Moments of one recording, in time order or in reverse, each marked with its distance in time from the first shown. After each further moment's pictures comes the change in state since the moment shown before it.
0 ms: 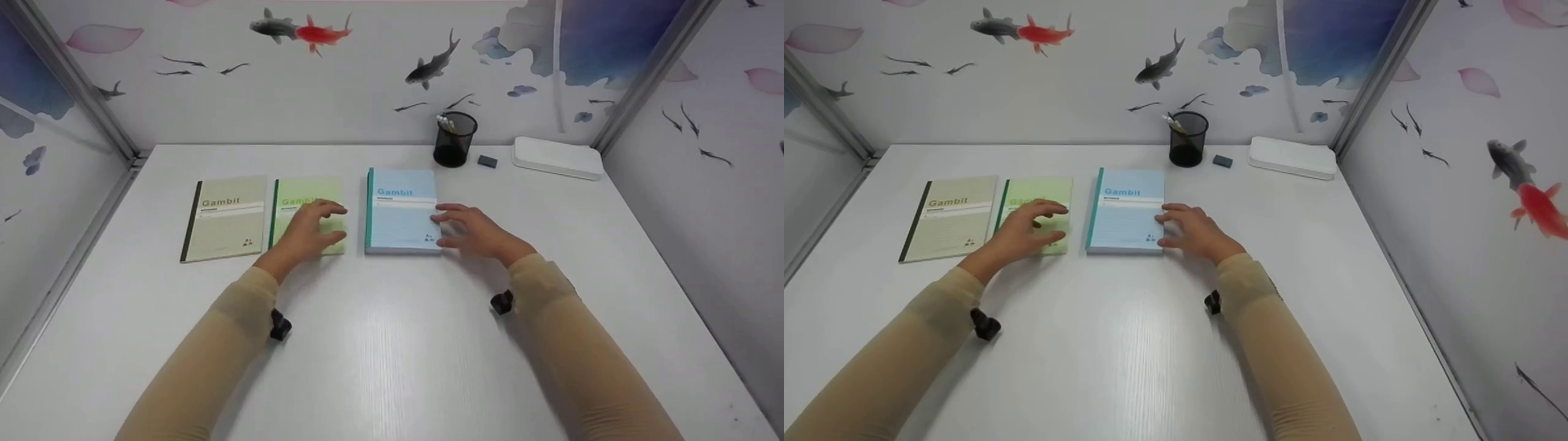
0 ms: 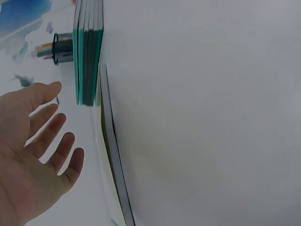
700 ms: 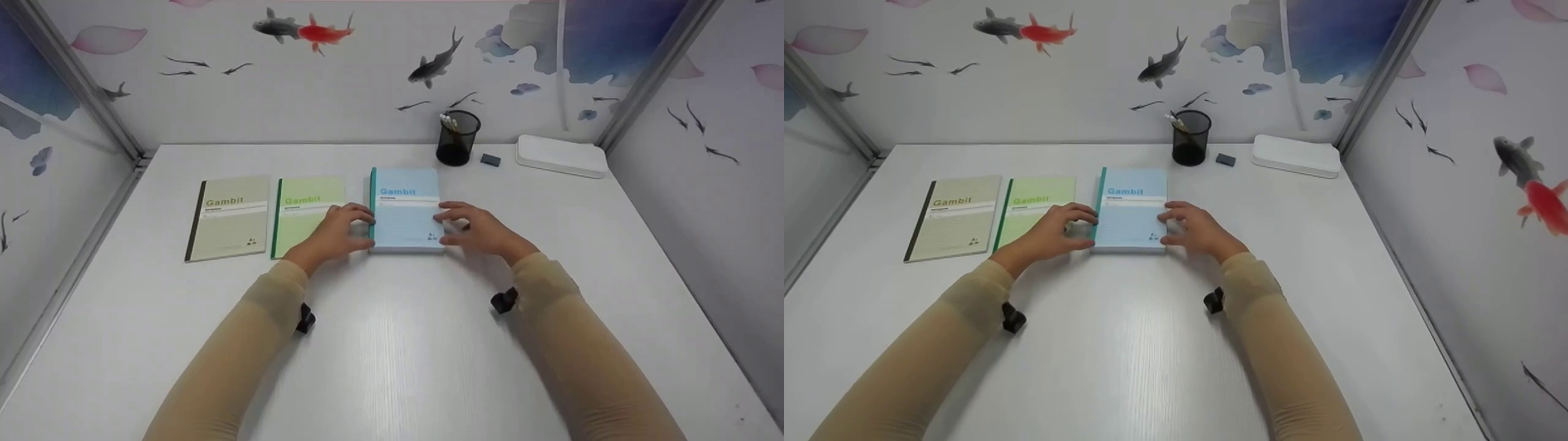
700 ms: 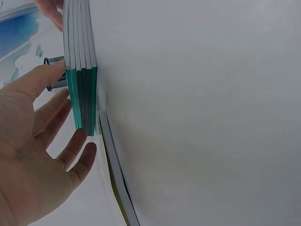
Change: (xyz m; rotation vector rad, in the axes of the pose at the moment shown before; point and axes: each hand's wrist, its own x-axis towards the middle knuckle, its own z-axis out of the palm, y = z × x) left_hand 0.020 0.023 0.030 0.060 -0.145 -0.025; right_hand 0.002 0.001 -0.002 0.167 0.038 0.012
